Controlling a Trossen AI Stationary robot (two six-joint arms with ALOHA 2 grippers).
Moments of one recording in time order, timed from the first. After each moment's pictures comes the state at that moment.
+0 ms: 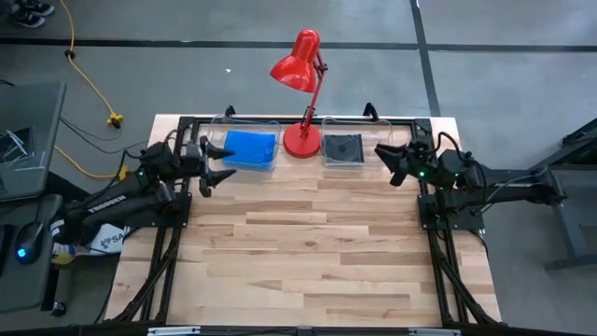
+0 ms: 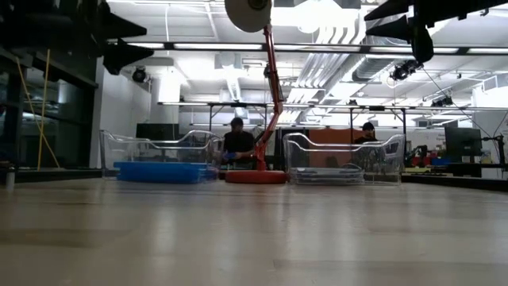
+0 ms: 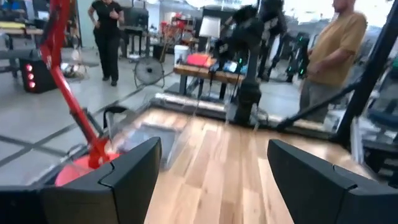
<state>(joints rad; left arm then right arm) 0.52 0.31 0.28 0.07 0.34 -0.13 -0.03 0.54 0.52 0.02 0.49 0.59</state>
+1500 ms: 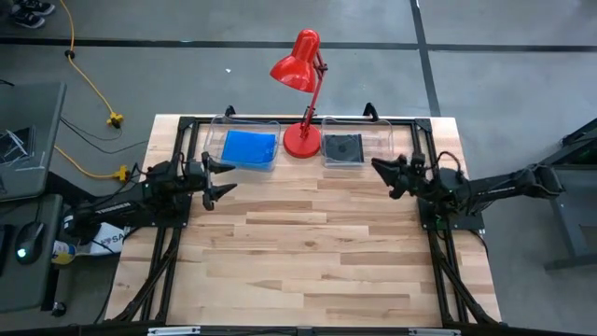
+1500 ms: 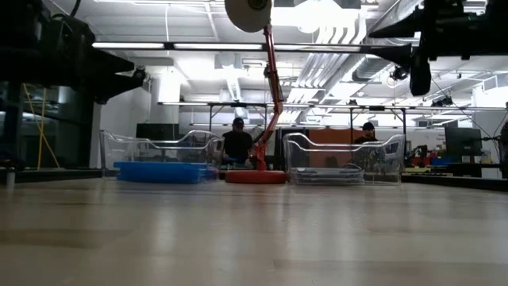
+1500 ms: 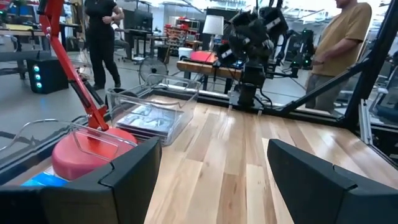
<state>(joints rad) 0.31 0.01 0.02 0.03 0.12 -0.11 0.06 0.54 0.13 0.65 0.51 0.61</state>
